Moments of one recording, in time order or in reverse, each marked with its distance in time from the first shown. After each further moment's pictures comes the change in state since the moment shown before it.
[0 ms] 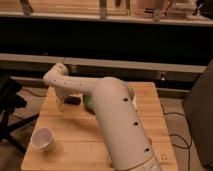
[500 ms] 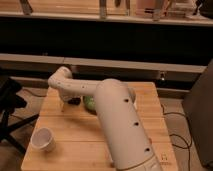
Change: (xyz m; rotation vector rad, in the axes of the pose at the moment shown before) arm -0.015 0.001 0.034 0.073 -0.012 0.026
